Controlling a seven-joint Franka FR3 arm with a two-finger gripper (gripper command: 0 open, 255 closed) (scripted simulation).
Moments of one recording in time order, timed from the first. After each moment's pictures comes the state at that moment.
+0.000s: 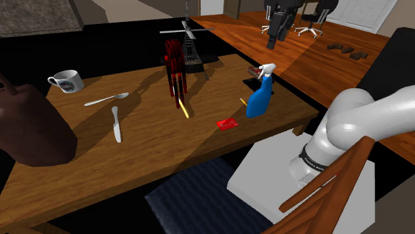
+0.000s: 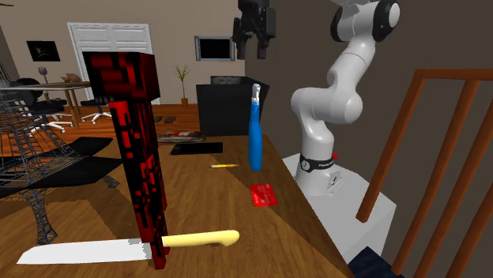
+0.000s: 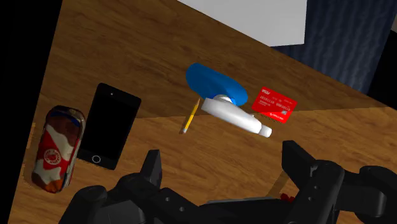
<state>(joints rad) 0.01 -0.83 -0.06 -2.28 -0.06 1.50 -0.02</state>
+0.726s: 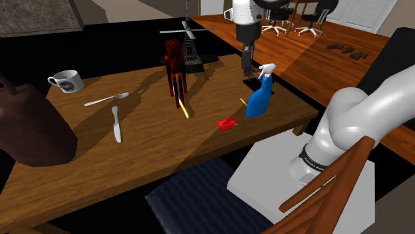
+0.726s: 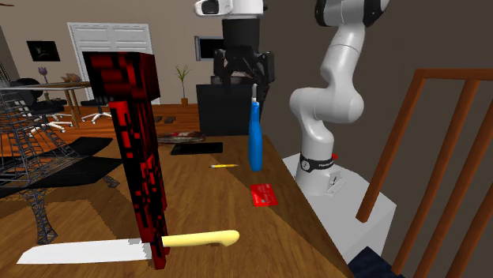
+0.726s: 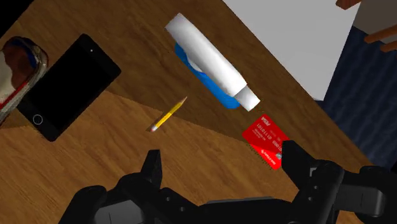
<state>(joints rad) 0.14 -0.53 0.01 -2.28 -0.13 1.59 -0.21</state>
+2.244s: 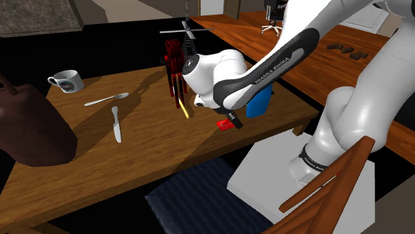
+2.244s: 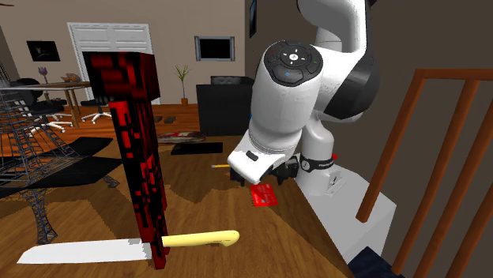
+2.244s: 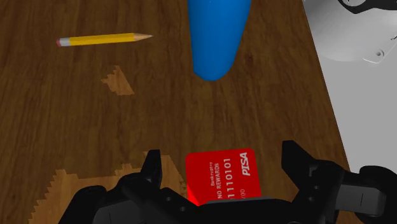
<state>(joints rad) 0.30 -0.09 0.16 -2.43 -0.32 1.83 -0.44</state>
